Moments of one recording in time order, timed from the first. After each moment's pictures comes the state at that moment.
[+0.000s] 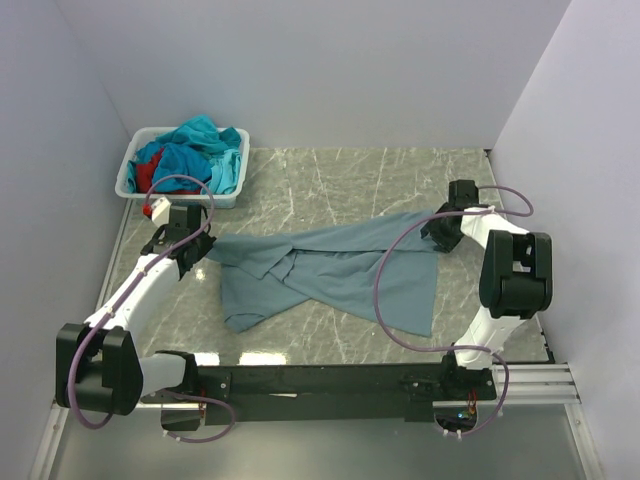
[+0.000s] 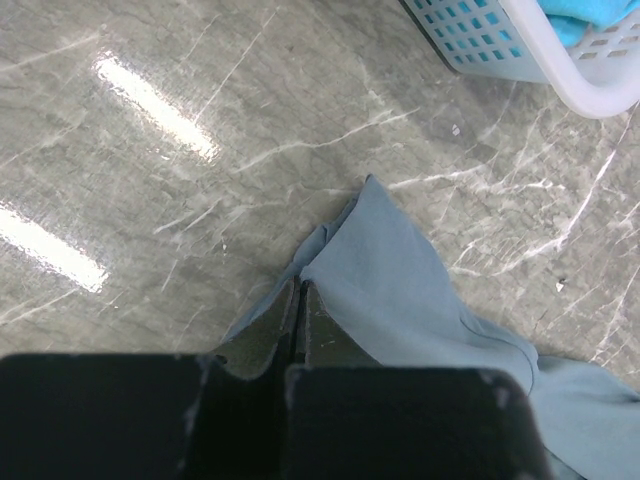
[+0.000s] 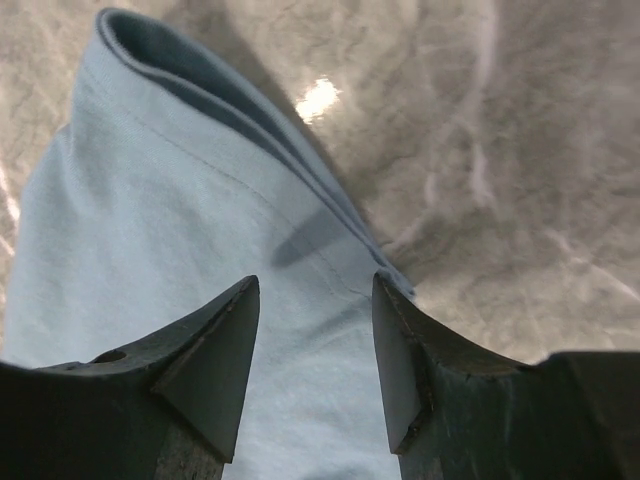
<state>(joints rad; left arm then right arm) -0.13 1.21 0.79 -0.38 -0.32 -0.88 -0.09 1.76 1.07 -0.41 0.00 0.67</state>
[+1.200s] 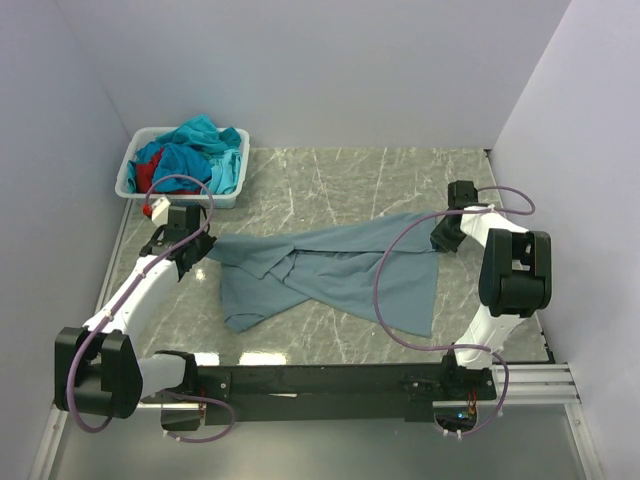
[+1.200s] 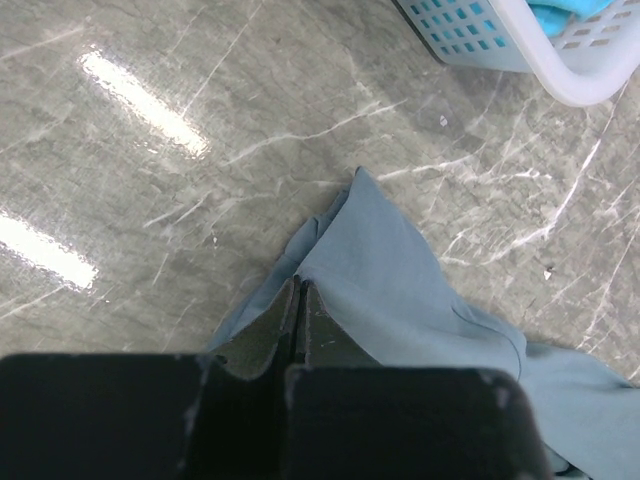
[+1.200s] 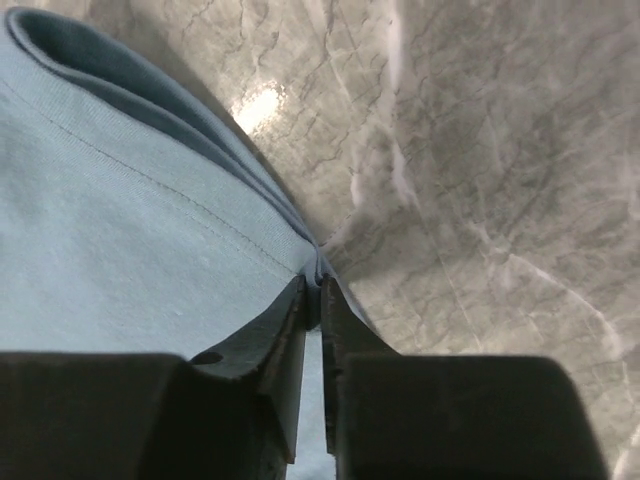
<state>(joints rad) -0.13 1.20 0.79 -0.38 -0.29 -0.88 -0.09 1.77 1.09 -0.48 0.11 0.63</state>
